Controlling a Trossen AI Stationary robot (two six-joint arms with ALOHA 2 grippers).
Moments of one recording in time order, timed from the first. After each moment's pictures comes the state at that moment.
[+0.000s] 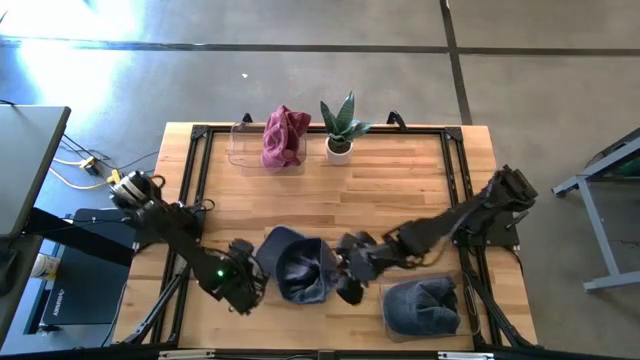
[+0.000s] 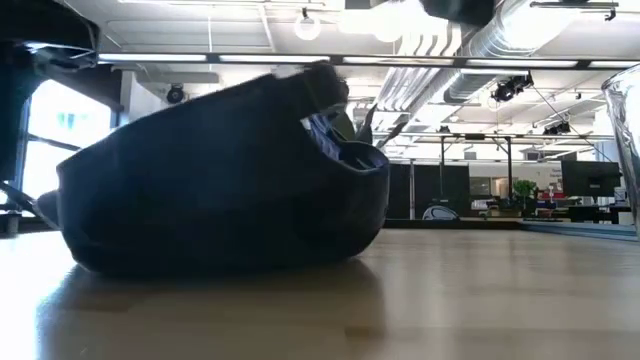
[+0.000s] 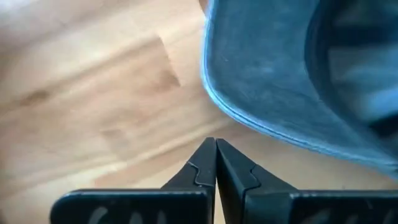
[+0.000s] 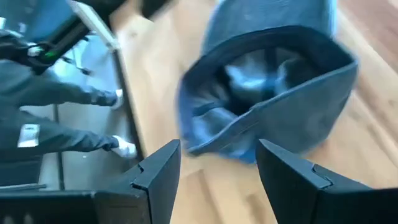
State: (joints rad) left arm -0.75 1.64 1.09 -1.06 -0.32 -1.93; right arm 0.44 1.68 1.39 -0.51 0.16 0.92
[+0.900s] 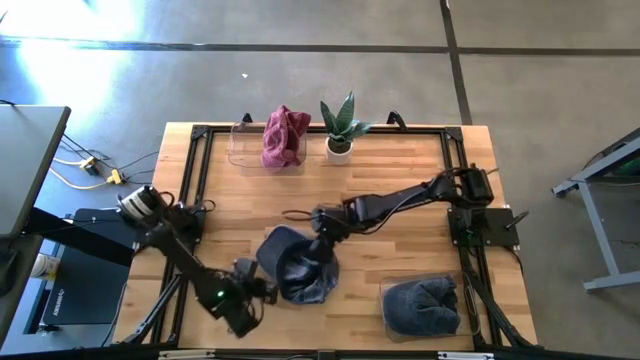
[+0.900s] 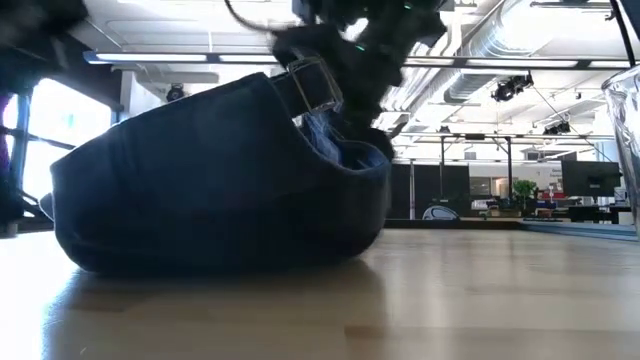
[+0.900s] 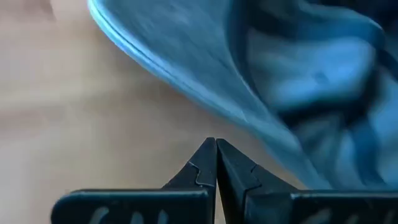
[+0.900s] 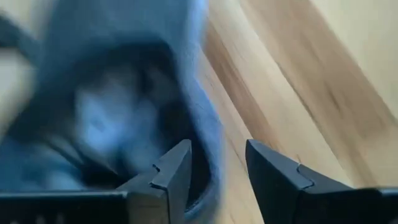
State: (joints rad) left arm -0.85 1.78 1.05 -0.69 -0.57 -2.22; right arm 0.11 1.96 1.39 -0.44 -0.04 0.71
